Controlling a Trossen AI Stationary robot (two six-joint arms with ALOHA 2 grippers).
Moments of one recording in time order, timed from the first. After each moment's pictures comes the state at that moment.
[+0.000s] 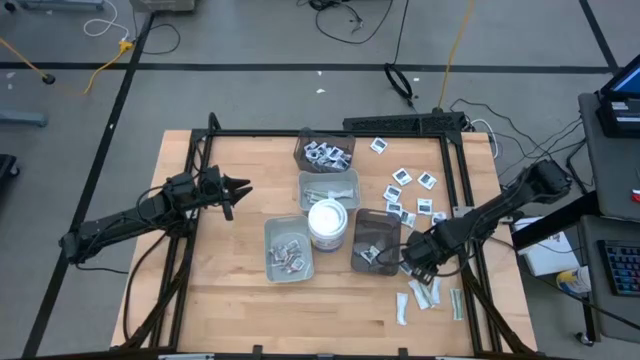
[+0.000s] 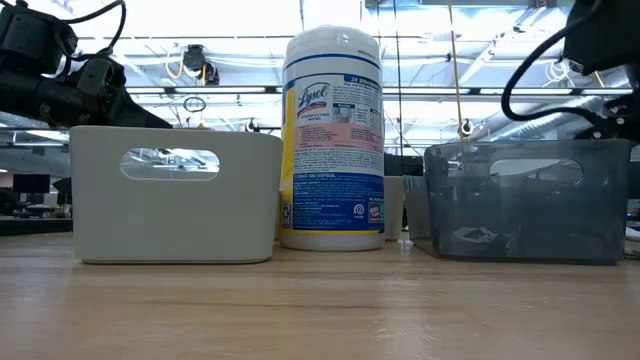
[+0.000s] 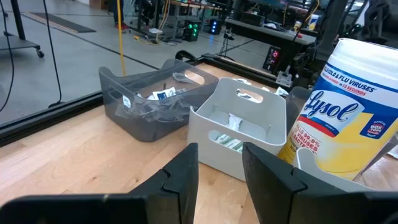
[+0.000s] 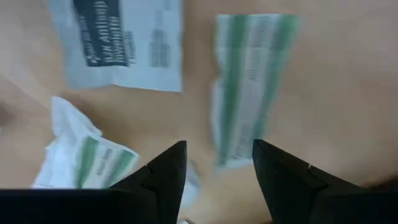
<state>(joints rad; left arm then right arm) 0.43 0.16 0.03 -0.02 0.08 -0.22 0.47 1.31 0.62 -0.93 -0.20 1.13</state>
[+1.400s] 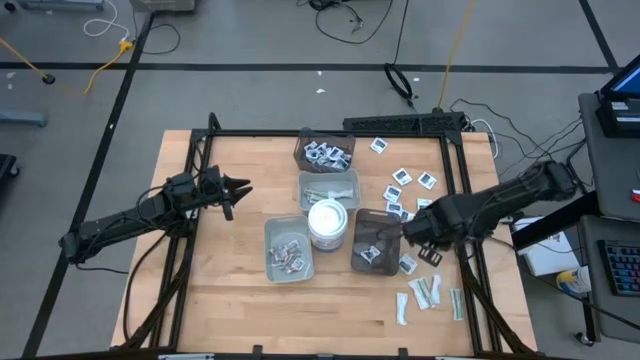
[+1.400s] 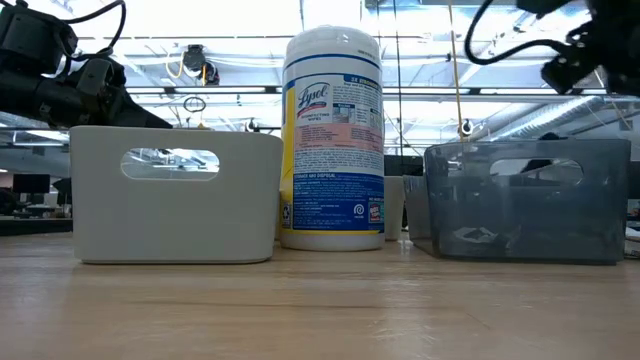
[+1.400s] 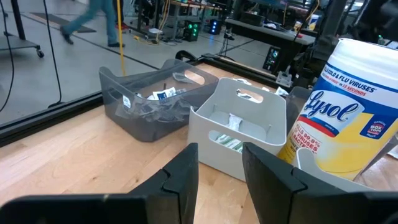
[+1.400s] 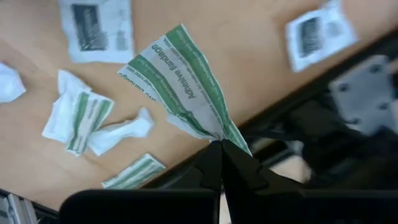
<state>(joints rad) 0.43 0.16 0.03 -0.02 0.08 -0.22 0.31 1.26 0.94 -1.47 -0.16 0.95</state>
